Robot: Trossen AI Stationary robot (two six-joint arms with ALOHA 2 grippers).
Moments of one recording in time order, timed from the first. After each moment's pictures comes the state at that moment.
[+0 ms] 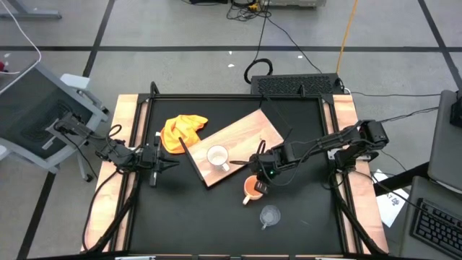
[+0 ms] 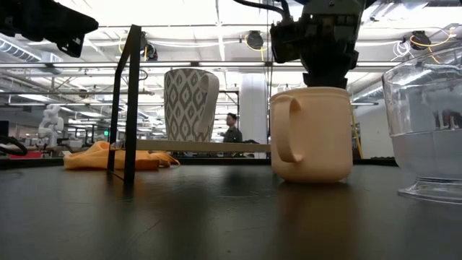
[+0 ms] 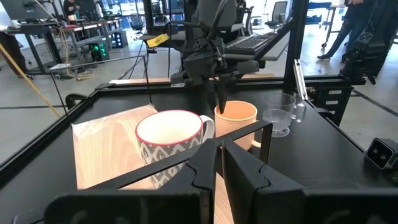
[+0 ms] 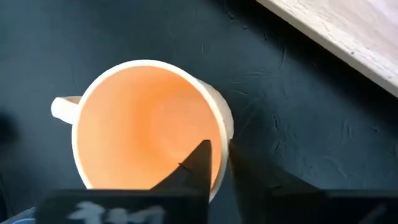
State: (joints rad) left arm -0.53 0.37 0.26 -0.03 -0.50 -0.03; right arm 0.16 1.64 1.12 -0.67 -0.08 0.57
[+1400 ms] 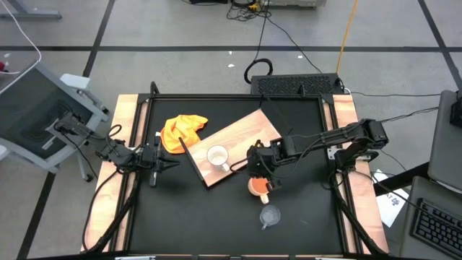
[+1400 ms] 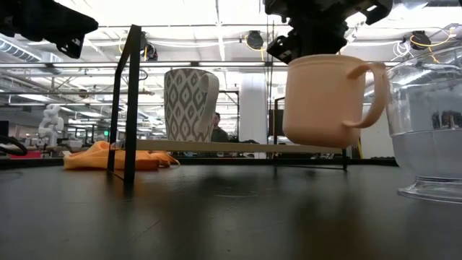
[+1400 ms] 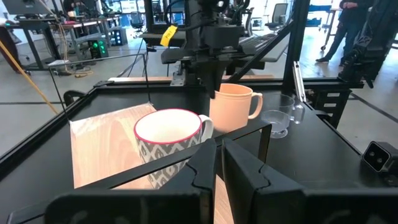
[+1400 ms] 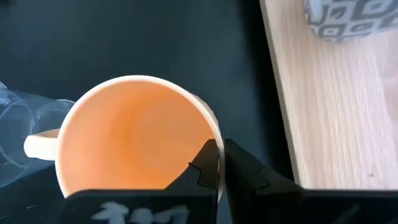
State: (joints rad) left arm -0.53 0.37 0.26 -0.03 -0.50 -0.06; right arm 0.14 1.63 1.29 -0.83 -0.08 -0.21
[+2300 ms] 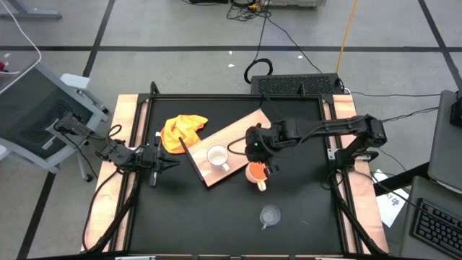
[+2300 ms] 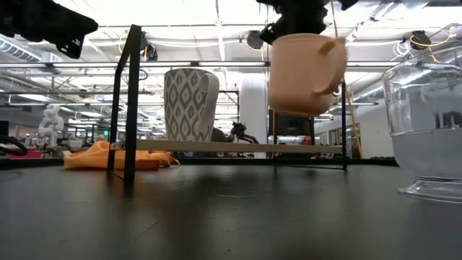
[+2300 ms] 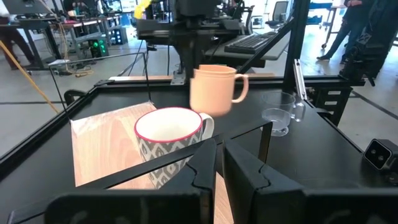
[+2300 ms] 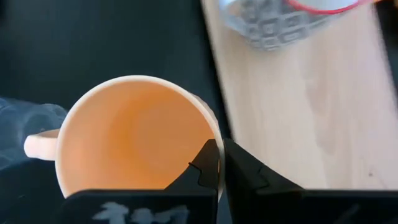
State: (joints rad) left arm -0.53 0.37 0.26 -0.03 -0.50 -0.06; right arm 0.02 1.63 1.47 -0.99 -0.11 -0.30
